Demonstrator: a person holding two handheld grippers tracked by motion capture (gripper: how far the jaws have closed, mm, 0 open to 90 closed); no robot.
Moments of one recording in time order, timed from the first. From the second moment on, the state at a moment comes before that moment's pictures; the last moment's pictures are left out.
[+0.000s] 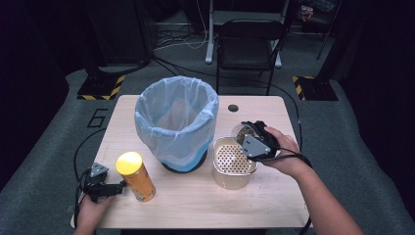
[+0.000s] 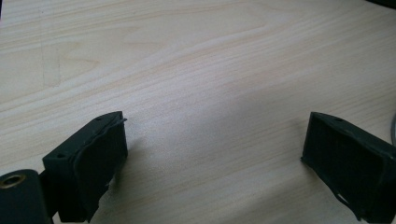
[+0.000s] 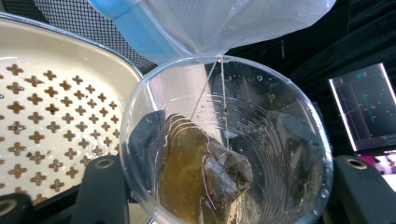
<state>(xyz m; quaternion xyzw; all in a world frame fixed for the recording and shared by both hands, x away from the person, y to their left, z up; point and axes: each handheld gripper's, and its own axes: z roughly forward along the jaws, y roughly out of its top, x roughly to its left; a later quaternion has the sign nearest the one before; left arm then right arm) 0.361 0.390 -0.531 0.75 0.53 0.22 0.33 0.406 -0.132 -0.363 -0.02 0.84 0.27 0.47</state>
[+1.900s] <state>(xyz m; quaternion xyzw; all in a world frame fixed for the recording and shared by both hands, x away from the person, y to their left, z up) 0.361 0.389 -0.532 0.75 0.53 0.23 0.33 0.376 -0.095 -0.425 -0.36 0.65 -0.17 0.65</state>
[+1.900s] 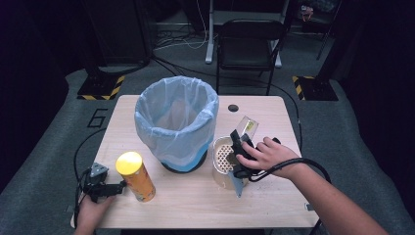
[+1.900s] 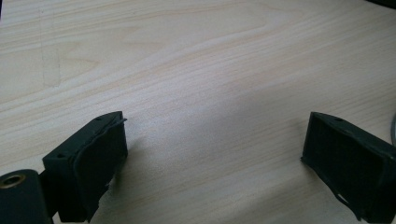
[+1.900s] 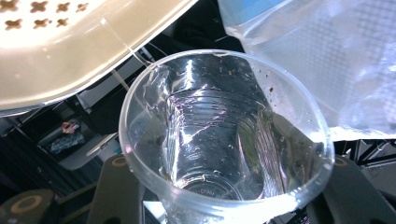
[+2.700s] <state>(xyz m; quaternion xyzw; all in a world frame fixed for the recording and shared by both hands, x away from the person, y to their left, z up) 0.361 0.390 -0.531 0.75 0.53 0.22 0.33 0.373 -0.093 -0.417 -0.35 0.66 -0.14 0.65</state>
